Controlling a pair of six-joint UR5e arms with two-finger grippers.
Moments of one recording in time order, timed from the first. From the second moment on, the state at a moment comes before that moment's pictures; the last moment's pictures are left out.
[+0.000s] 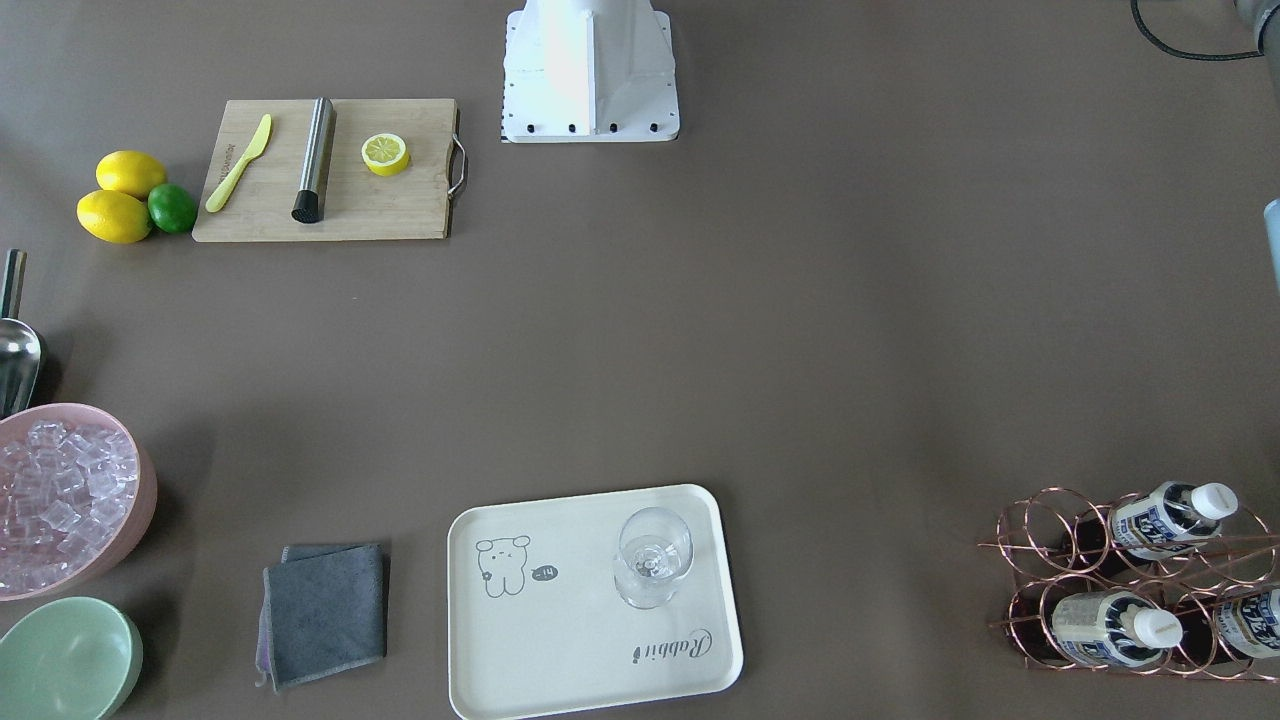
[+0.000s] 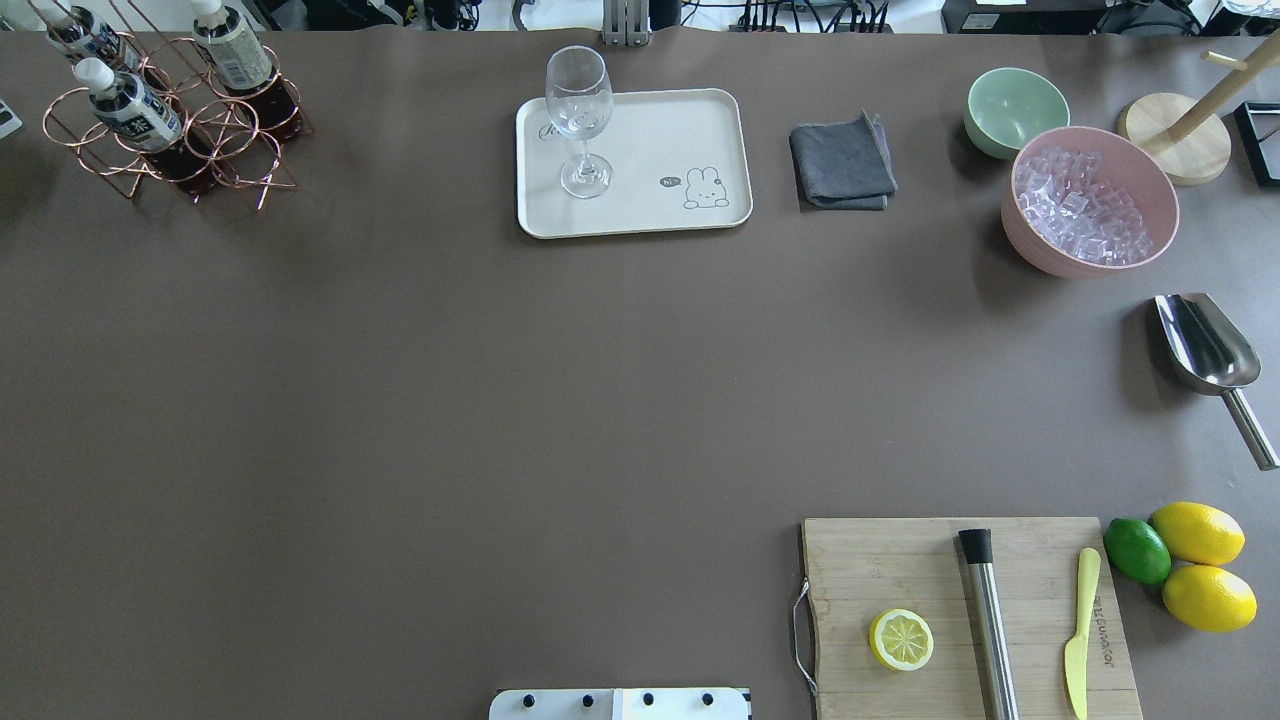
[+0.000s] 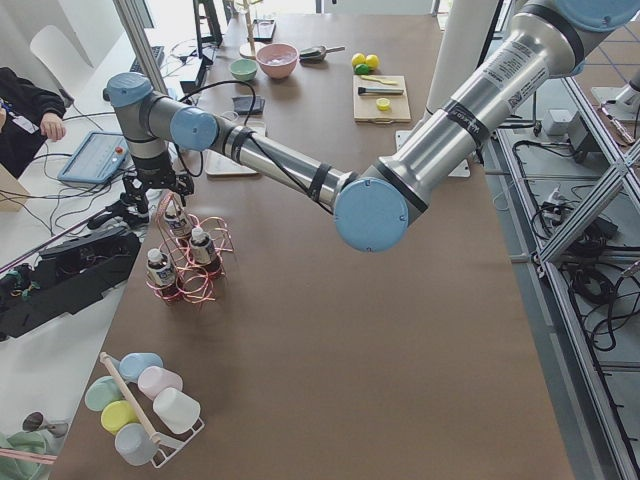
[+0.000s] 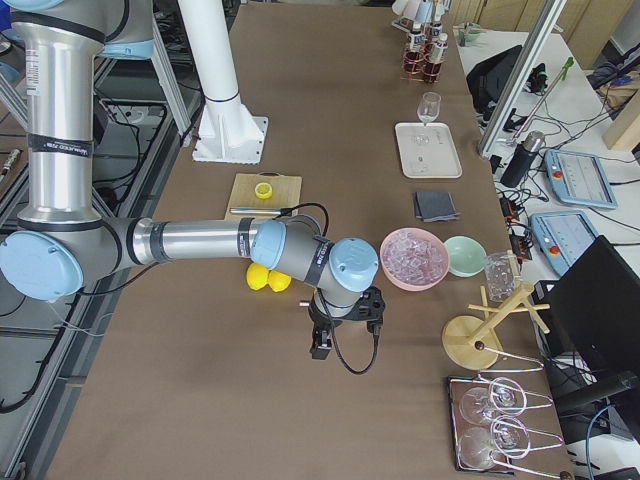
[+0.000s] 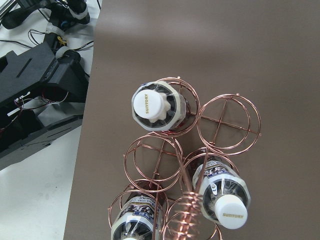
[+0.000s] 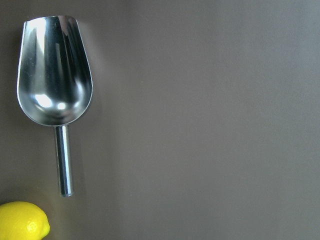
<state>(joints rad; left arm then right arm) -1.40 -2.31 -1.23 -1.49 -2.26 1.04 1.63 -1.66 1.75 -1.98 2.30 -0.28</state>
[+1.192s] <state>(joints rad) -1.43 -2.31 -1.26 -1.43 -2.26 1.04 1.63 -1.66 1.75 -1.98 2.30 -0.28</state>
